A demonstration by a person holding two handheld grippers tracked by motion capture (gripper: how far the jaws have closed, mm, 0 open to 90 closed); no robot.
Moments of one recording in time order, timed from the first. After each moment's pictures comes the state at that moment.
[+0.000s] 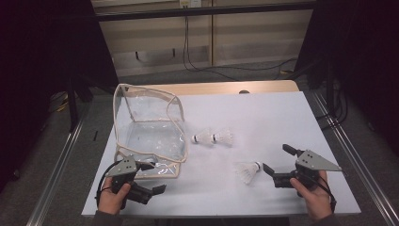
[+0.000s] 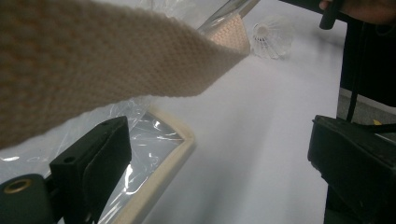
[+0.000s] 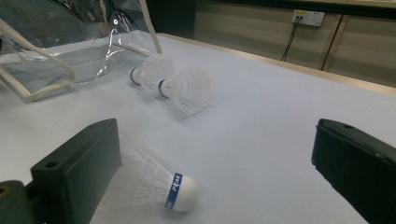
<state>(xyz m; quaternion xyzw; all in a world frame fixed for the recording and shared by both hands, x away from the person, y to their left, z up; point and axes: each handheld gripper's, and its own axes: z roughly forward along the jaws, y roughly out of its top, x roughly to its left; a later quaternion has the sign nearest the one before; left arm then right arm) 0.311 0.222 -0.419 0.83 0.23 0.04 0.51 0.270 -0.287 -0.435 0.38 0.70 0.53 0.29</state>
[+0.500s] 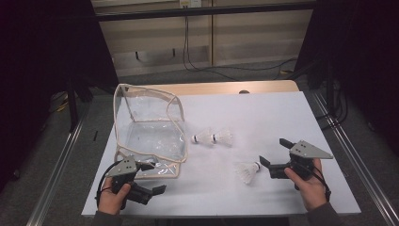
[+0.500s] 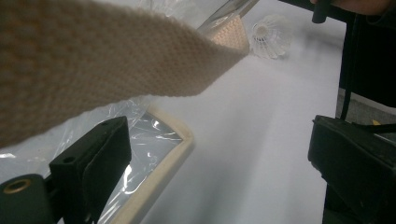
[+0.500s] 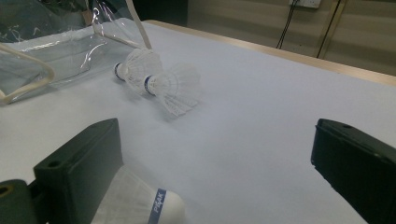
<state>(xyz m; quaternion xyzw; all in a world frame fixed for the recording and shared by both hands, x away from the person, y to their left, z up) 0.310 0.222 -0.420 0.83 0.23 0.03 0.51 0.294 -0.280 -0.428 0.40 0.72 0.50 0.27</state>
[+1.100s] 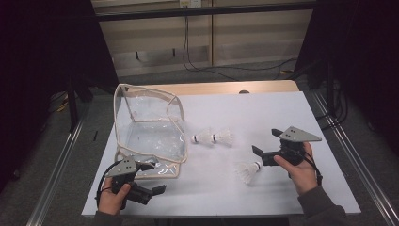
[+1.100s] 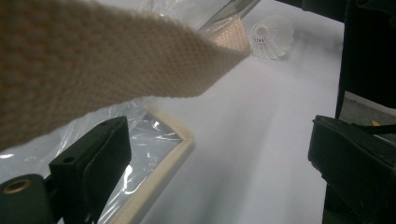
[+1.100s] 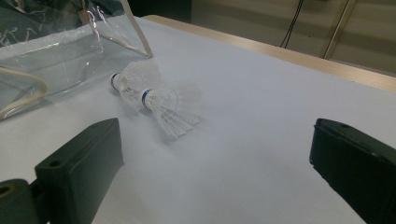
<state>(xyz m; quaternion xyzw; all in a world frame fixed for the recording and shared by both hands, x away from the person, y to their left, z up) 0.310 0.222 -0.420 0.83 0.23 0.04 0.51 0.328 -0.264 -0.410 0.41 0.73 0.48 0.25</state>
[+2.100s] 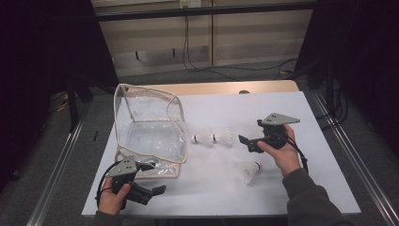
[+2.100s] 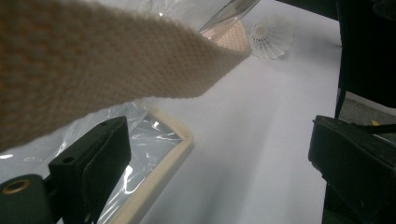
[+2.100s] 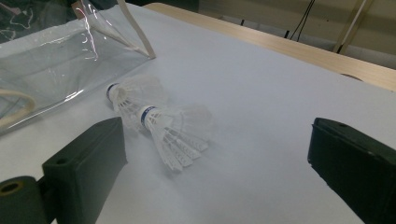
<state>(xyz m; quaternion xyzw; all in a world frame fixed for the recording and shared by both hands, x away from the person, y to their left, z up) 0.310 0.223 -0.420 0.83 0.23 0.04 0.51 0.374 -0.233 -0.403 0.41 0.75 0.47 0.22</state>
